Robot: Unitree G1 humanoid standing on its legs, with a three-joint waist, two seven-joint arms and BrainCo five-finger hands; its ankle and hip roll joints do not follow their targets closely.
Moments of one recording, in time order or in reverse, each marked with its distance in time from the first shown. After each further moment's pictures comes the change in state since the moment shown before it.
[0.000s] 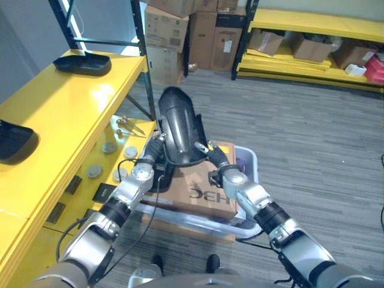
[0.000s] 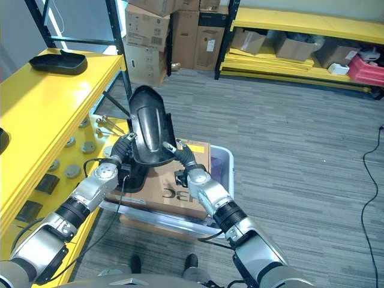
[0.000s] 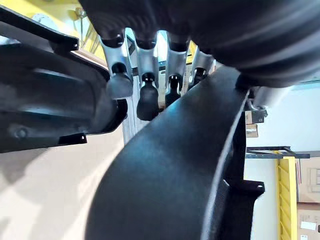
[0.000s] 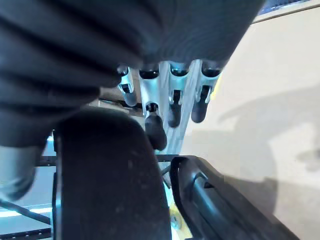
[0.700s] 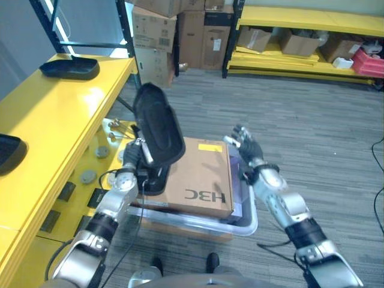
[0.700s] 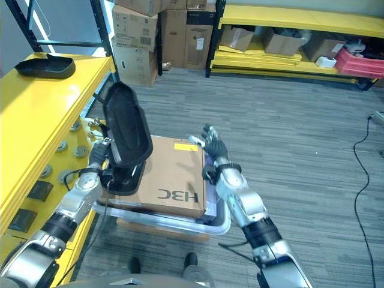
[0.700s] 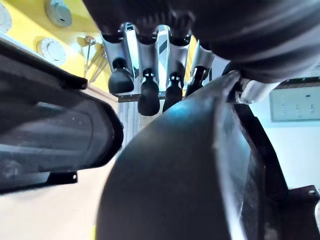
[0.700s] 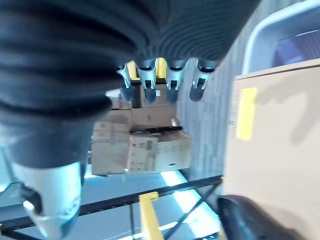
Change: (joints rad) left arm 0.240 0.059 0.224 -0.135 0.022 -0.145 0.073; right arm 0.306 -0.157 -0.265 -0.270 0.080 -0.059 0.130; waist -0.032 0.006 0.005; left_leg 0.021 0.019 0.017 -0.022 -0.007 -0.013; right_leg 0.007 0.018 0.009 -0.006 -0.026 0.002
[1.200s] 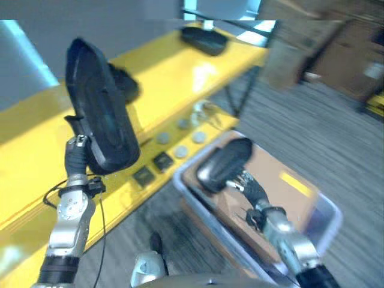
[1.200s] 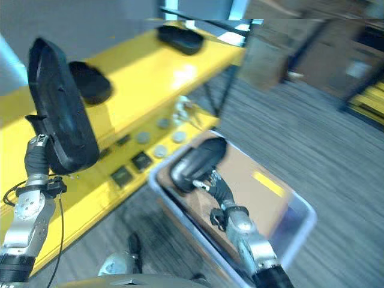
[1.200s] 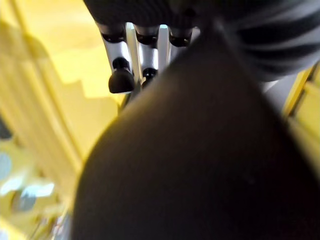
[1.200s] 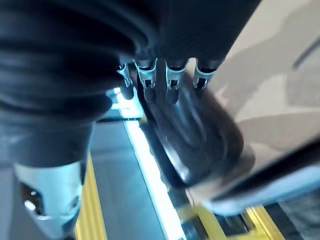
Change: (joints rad) left arm 0.355 0.092 0.350 -0.465 0.018 -0.139 -0.099; right arm 0.283 0.025 -0.040 -0.072 -0.122 -0.012 0.069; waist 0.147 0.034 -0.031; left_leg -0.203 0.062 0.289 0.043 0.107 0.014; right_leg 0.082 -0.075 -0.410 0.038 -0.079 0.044
